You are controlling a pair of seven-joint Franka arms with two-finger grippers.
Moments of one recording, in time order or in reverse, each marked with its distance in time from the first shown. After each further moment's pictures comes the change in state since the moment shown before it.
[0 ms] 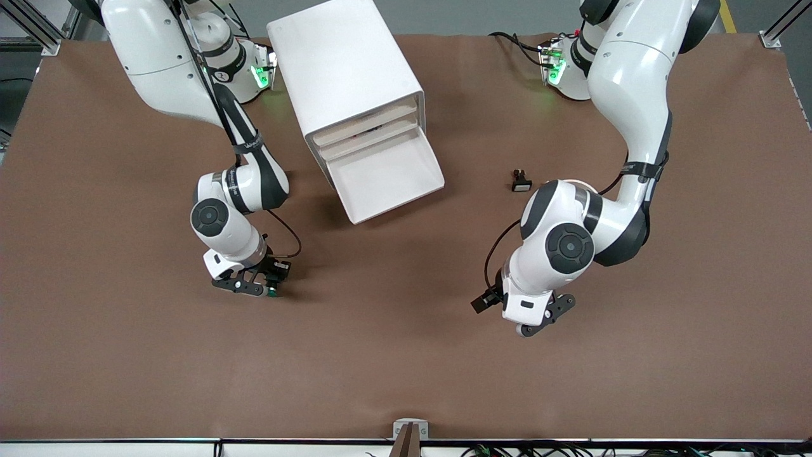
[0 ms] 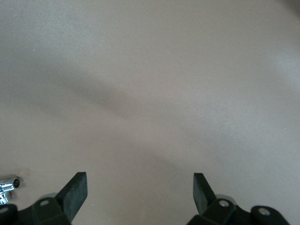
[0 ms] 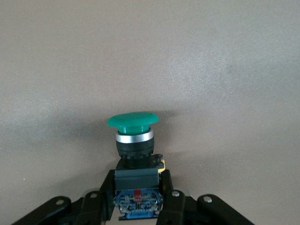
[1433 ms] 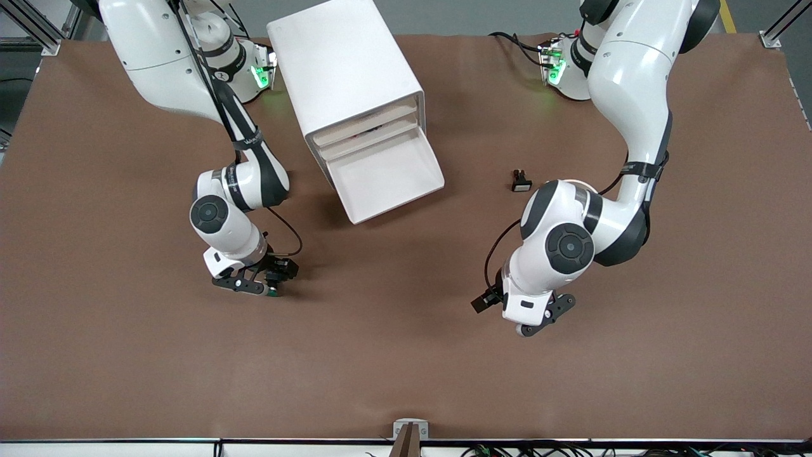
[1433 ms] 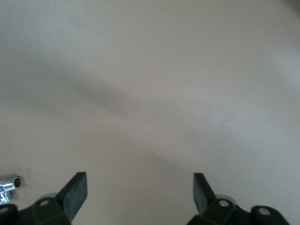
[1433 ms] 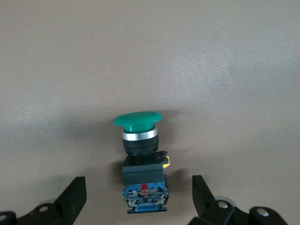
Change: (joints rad) left arm 0.000 0.000 0.000 0.000 0.000 -0.004 0.000; right arm 0.001 -0.015 0.003 -0.010 0.000 0.004 0.000
